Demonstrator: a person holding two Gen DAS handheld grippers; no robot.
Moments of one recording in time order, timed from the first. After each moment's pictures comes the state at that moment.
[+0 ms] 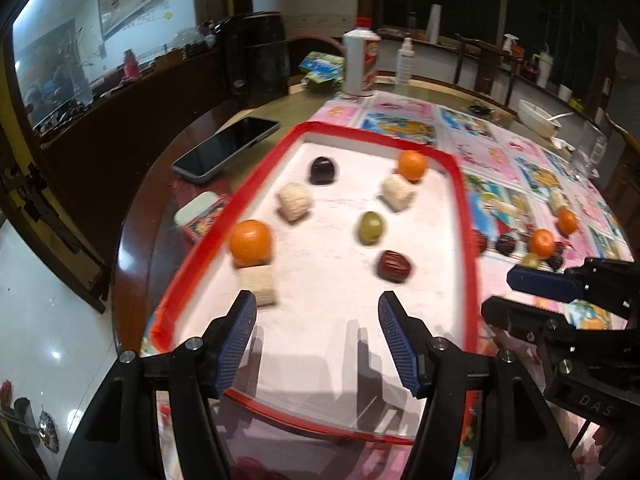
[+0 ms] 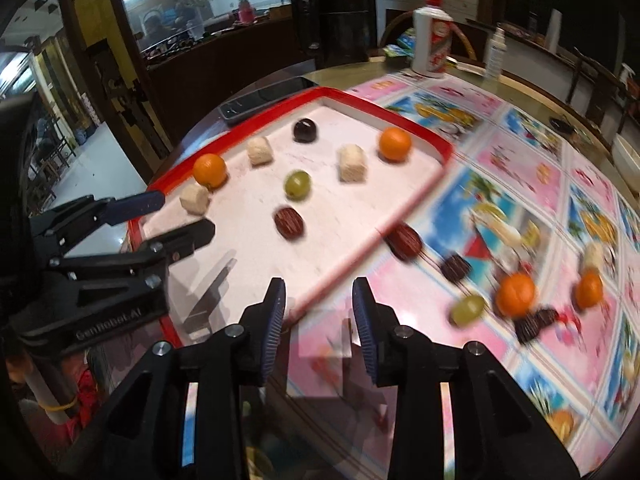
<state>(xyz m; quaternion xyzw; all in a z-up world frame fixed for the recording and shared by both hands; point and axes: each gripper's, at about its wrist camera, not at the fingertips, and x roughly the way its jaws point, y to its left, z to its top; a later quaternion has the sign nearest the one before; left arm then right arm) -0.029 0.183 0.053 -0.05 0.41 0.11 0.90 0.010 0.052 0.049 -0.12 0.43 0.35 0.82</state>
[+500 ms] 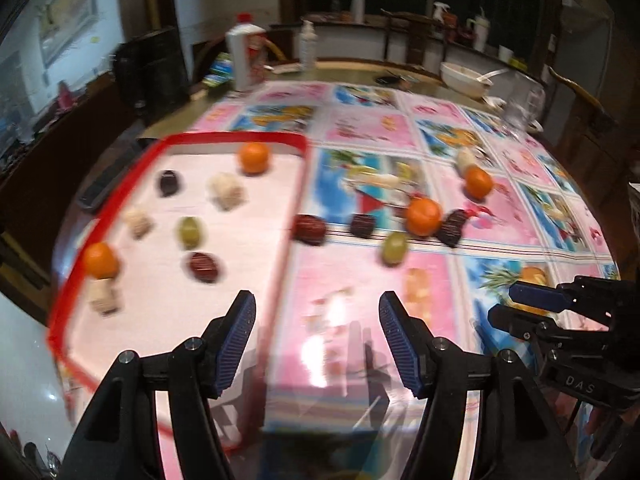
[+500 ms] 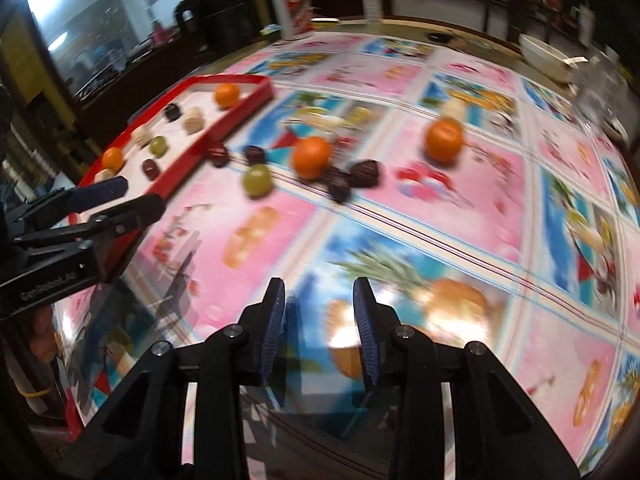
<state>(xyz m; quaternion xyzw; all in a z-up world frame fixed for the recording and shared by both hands) 0.004 0.065 0.046 -0.01 0.44 0.02 0.90 0.019 -0.108 0.021 -0.04 0.48 0.25 0.84</state>
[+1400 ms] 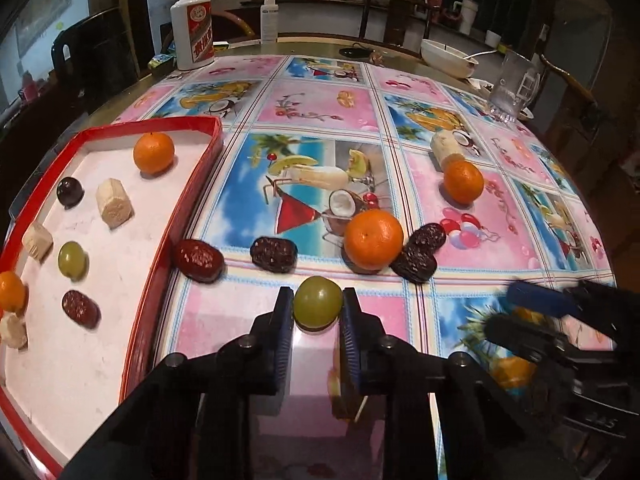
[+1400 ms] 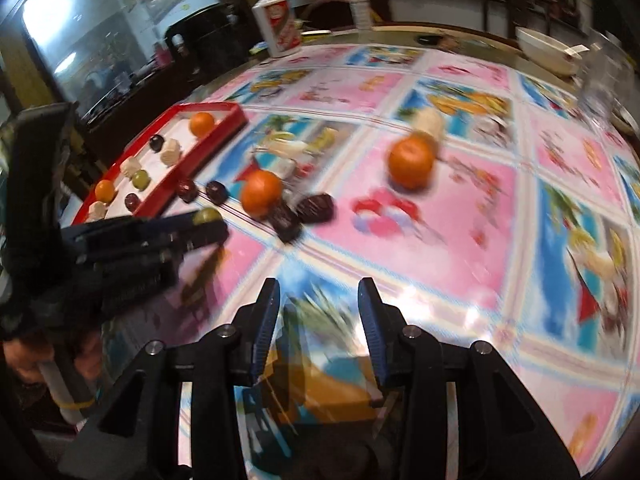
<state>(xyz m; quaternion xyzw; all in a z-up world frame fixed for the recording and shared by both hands) 0.058 0.028 0.012 -0.03 0.47 -0.02 0.88 0.064 -0.124 0.011 -0.01 0.46 0.29 0.84</state>
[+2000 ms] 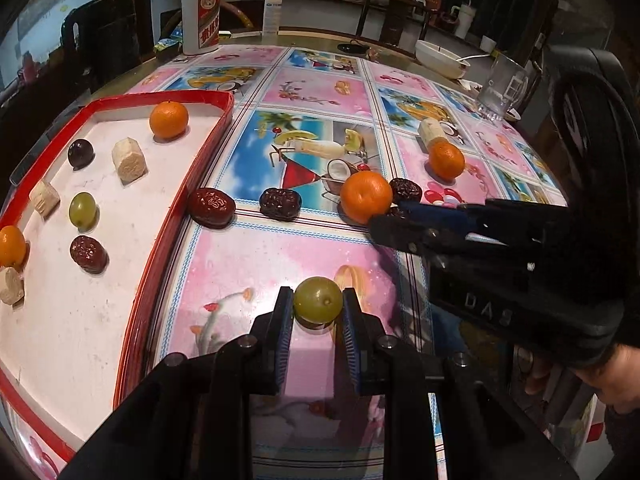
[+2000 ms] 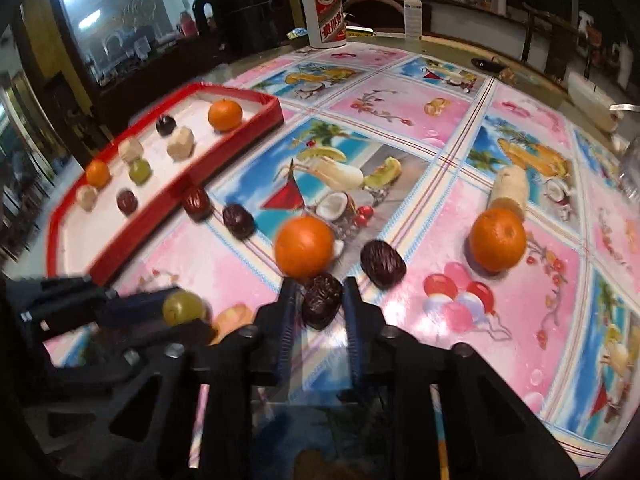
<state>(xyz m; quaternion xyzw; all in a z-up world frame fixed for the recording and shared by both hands) 0.030 0.036 0.013 -0.06 0.47 -0.04 0.88 0.085 -0.066 0.006 -0.09 0.45 0.31 0.84</state>
